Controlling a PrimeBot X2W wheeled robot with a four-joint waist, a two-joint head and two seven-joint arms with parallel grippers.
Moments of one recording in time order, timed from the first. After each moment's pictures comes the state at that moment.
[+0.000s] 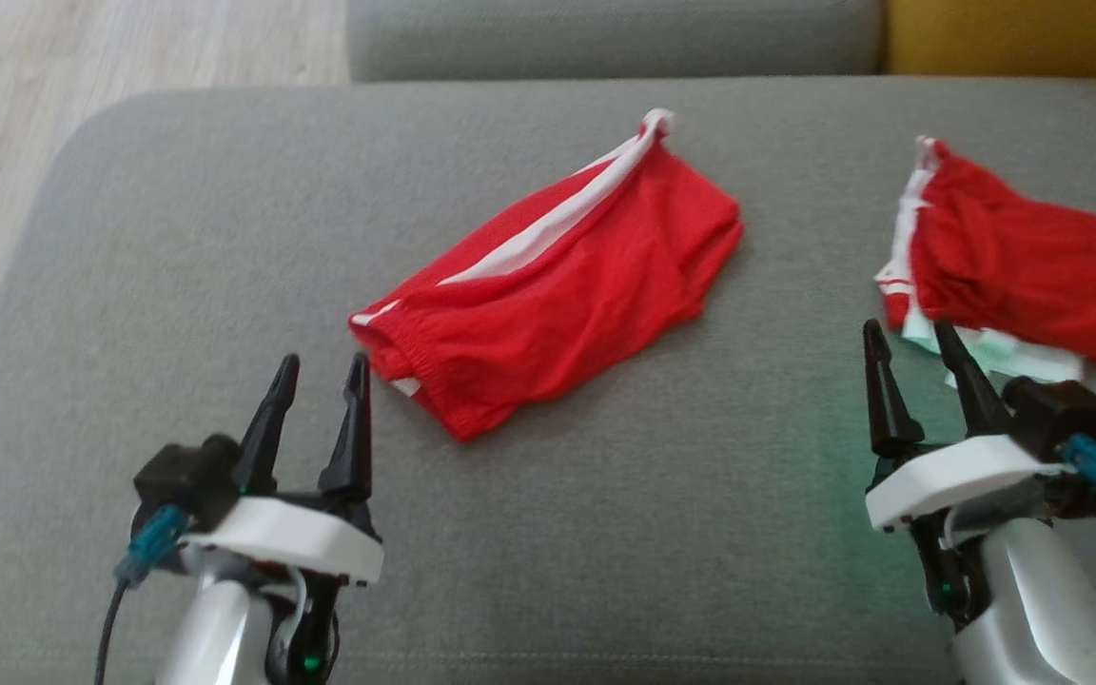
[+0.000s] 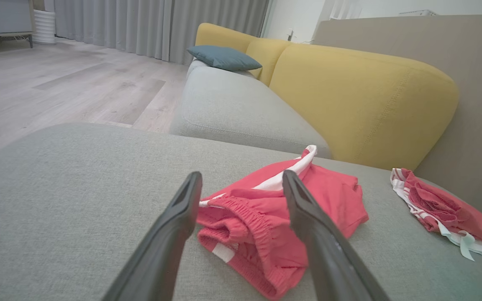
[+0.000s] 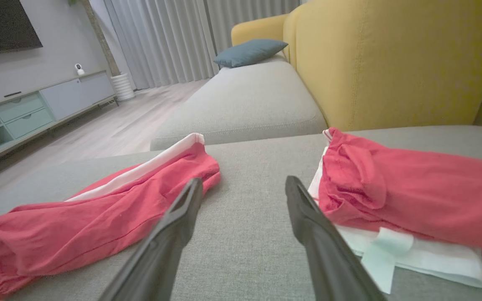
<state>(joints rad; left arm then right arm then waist) -0.11 0.05 -0.19 0.23 -0.31 -0.07 -0.25 -0.22 -0.09 0.04 0.40 0.23 0.13 -0.14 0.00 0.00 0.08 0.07</state>
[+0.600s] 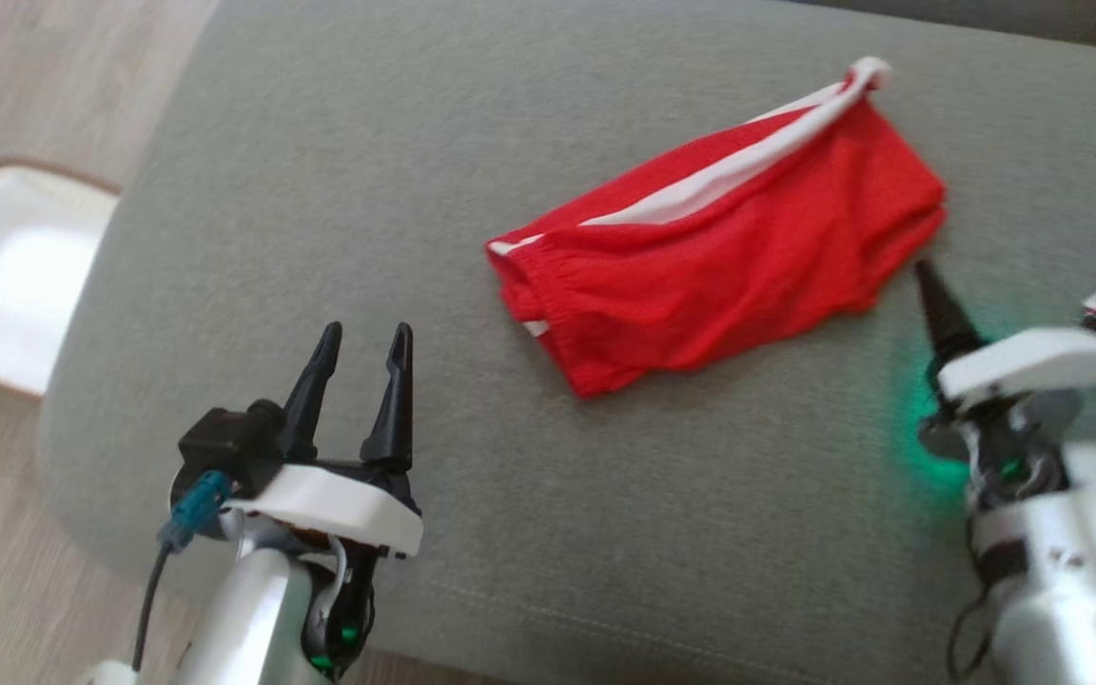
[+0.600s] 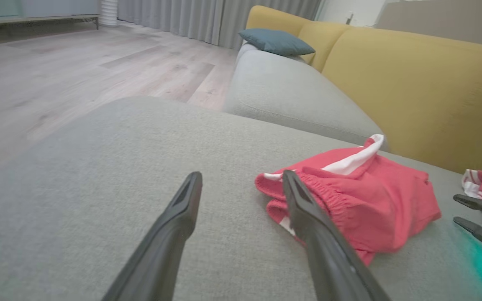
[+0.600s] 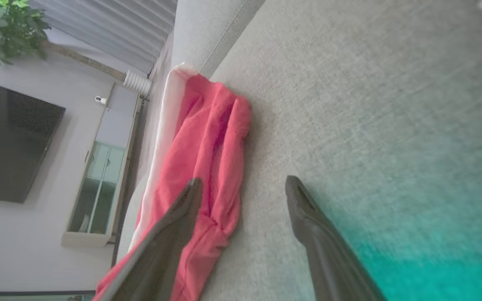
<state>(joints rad) -0.18 0.04 -0.28 0.25 -0.33 -0.03 -0.25 -0.45 -0.06 -0.13 0.65 0.86 0.13 0.21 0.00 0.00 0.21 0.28</state>
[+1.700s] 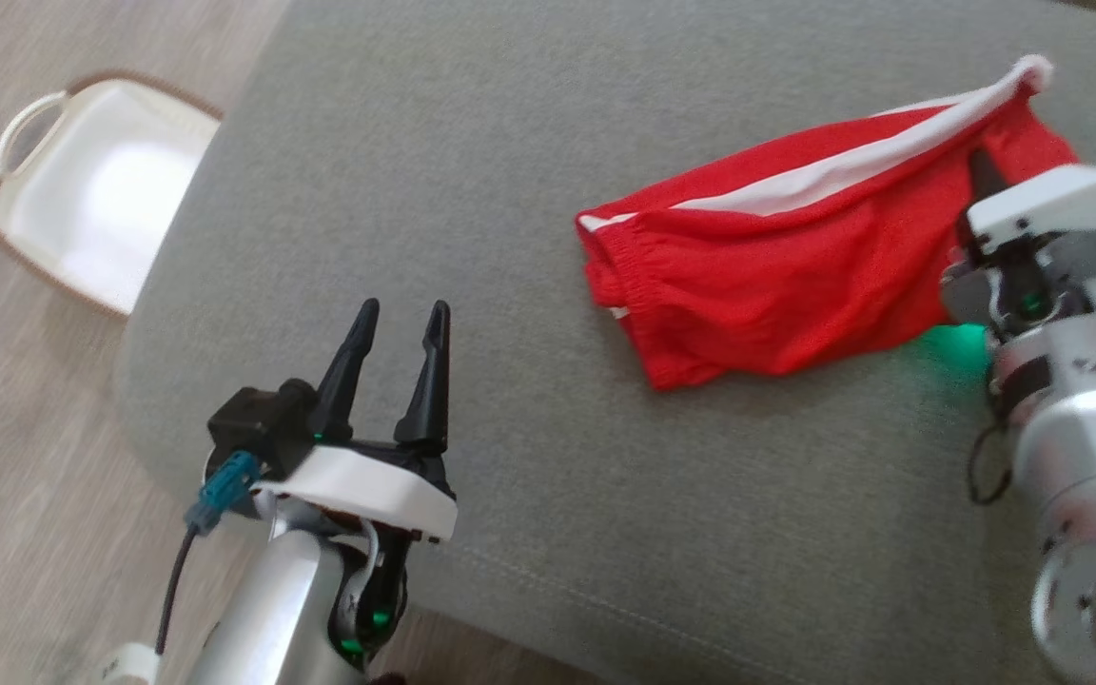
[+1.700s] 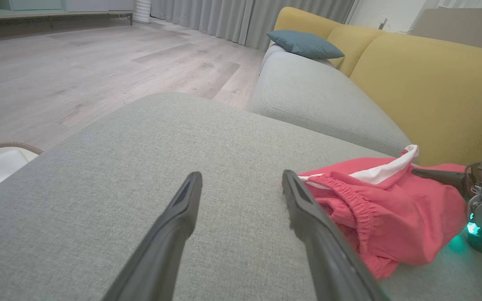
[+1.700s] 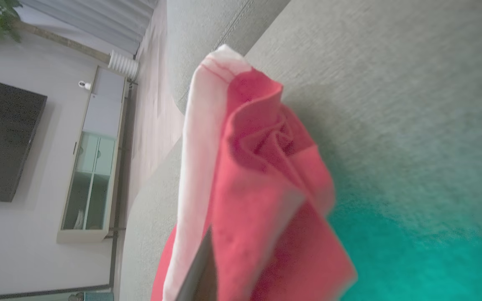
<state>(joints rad) -0.21 0.04 -0.37 0.21 -0.40 0.03 -0.25 -0.97 -0.12 -0.34 1.27 0.66 0.13 0.12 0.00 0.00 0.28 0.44</state>
